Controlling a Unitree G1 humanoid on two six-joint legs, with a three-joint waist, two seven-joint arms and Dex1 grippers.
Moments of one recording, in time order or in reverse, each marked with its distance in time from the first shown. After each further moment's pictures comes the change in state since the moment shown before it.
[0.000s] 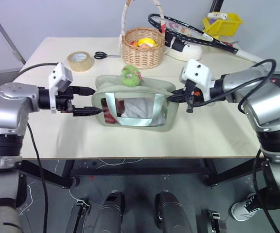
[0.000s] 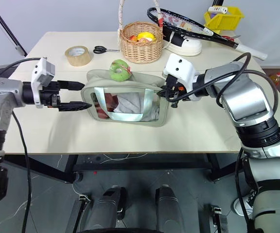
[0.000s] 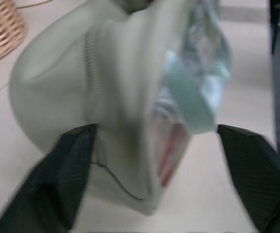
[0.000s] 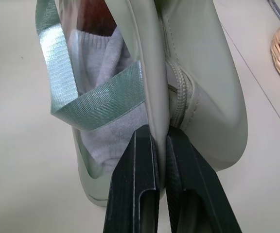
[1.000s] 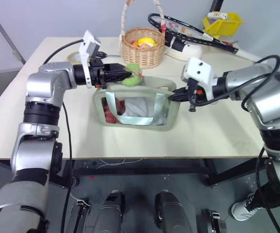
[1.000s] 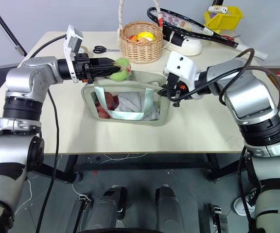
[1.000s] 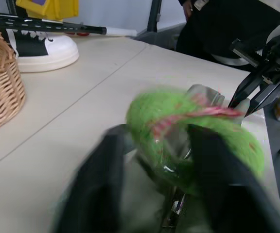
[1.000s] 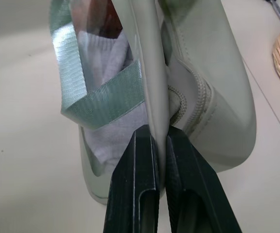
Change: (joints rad) left arm -0.362 -0.255 -0.031 0.269 -0.015 0.123 0.152; right arm -0.018 -0.027 0.008 -0.004 0.002 0.003 0.019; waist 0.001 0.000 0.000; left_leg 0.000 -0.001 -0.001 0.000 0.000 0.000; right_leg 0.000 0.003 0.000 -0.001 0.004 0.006
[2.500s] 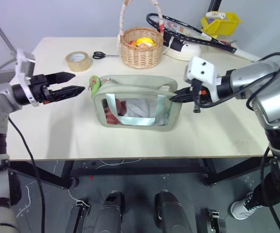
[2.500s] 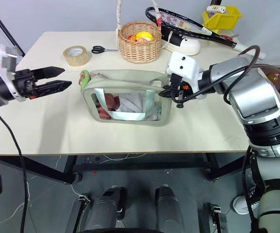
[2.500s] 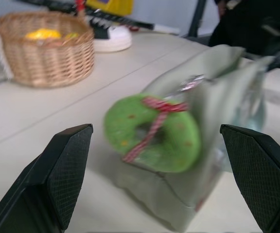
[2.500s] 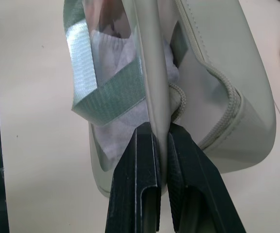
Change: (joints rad) left arm 0.324 0.299 0.186 -0.069 -0.162 -0.059 -0.062; right arm -0.007 -0.037 0.000 -0.003 0.016 -0.047 0.065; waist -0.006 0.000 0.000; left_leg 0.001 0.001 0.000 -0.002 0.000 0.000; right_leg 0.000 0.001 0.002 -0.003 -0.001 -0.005
